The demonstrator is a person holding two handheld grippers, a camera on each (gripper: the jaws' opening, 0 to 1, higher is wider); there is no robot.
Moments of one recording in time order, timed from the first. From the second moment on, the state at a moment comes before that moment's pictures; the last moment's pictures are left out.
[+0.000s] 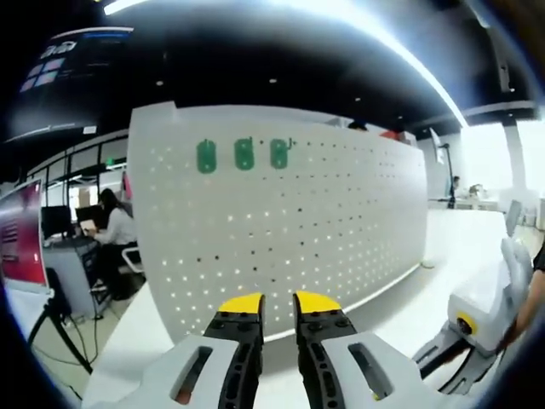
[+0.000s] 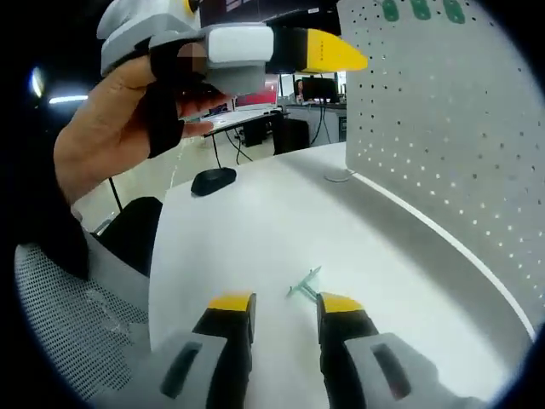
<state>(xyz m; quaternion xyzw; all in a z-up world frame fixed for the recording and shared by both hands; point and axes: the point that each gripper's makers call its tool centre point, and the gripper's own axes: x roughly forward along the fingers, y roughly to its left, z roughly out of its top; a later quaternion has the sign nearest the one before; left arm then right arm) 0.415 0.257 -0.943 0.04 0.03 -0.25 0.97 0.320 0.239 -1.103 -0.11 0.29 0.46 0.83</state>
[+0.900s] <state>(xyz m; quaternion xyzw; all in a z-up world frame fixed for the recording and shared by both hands) 0.416 0.255 -0.945 0.04 0.03 -0.26 0.97 0.331 0.241 -1.116 -0.10 0.31 0.44 0.84</state>
